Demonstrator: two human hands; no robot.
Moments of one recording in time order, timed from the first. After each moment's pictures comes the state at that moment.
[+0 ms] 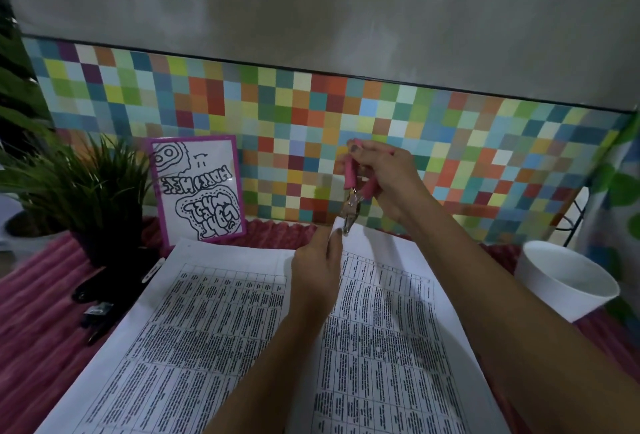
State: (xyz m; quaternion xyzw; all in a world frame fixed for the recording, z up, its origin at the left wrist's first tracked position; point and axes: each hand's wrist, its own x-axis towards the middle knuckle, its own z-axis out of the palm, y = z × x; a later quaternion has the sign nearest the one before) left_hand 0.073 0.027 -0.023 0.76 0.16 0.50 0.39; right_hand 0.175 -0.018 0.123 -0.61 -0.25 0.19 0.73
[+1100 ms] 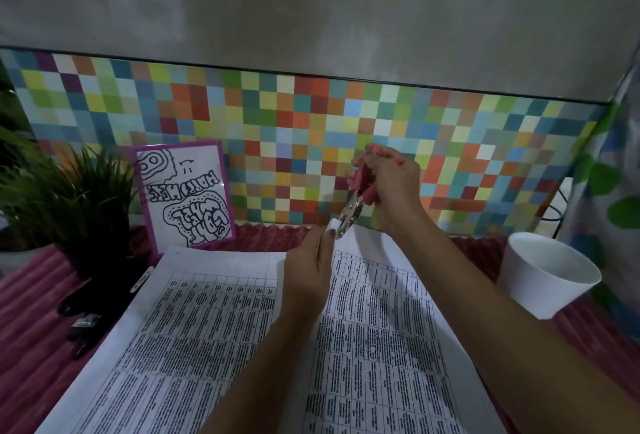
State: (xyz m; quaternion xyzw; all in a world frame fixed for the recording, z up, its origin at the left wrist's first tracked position) left_hand 0.075 0.028 -0.028 0.74 0.10 0.48 0.45; right_hand 0.170 -0.034 0.113 -0.54 -0.18 0.11 0.81
